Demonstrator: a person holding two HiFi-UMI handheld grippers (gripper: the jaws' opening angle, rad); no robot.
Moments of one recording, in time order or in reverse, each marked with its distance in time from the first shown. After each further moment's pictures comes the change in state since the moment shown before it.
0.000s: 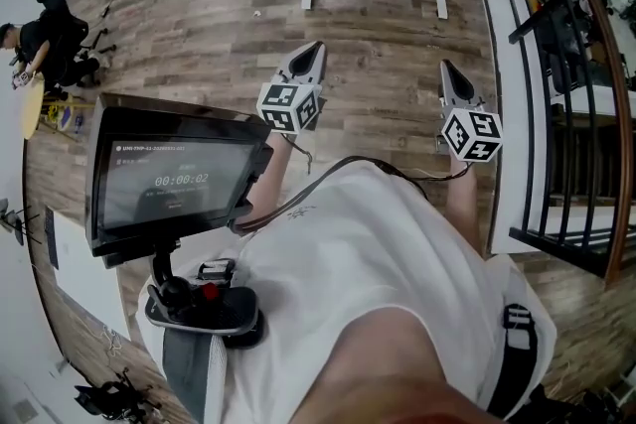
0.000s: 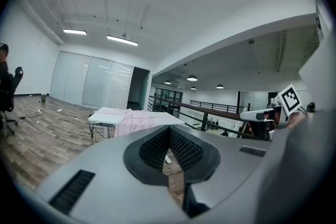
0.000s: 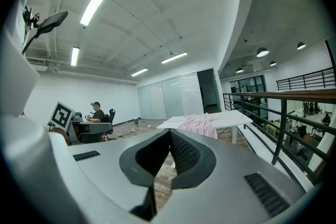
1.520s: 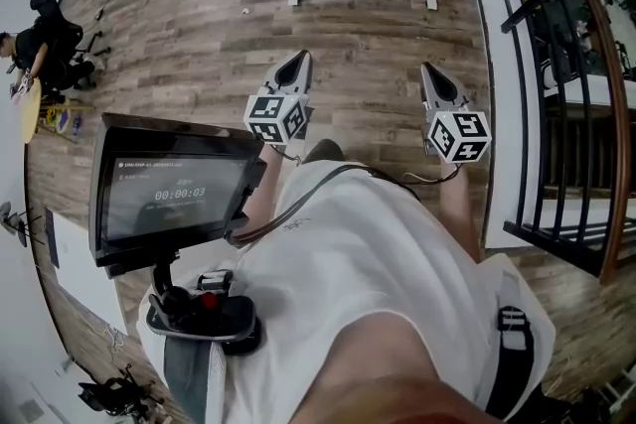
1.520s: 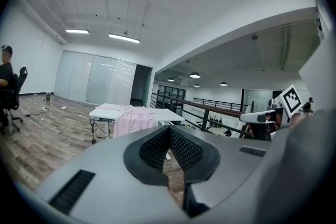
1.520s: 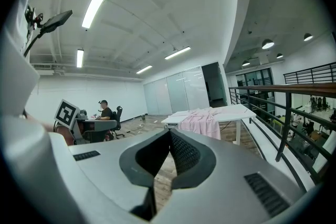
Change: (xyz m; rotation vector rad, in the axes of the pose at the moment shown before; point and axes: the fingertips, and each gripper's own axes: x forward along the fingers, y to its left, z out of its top) left arm -0.021 -0.018 -0.001 -0.027 0.029 0.040; right arm -0.017 0.014 -0.001 0.003 0.067 0.076
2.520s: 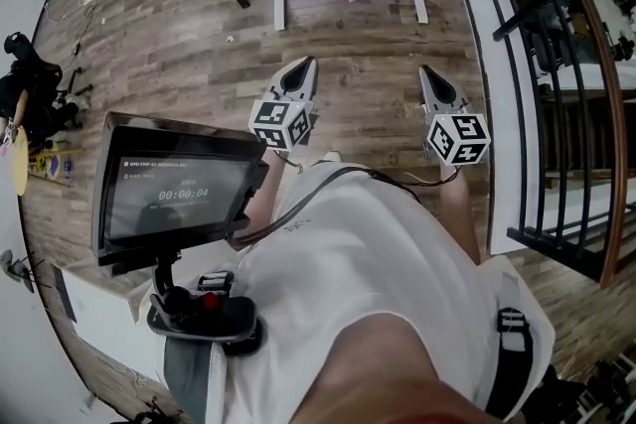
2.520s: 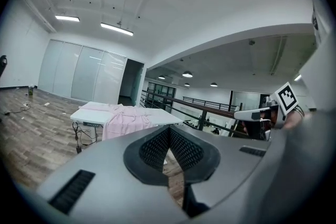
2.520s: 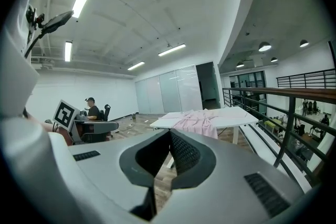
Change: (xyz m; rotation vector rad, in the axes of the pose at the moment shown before) left arm 0.118 0.067 0.022 0.003 0.019 -0.145; right arm 0.116 -0.032 0.026 -0.010 0.001 -0.096
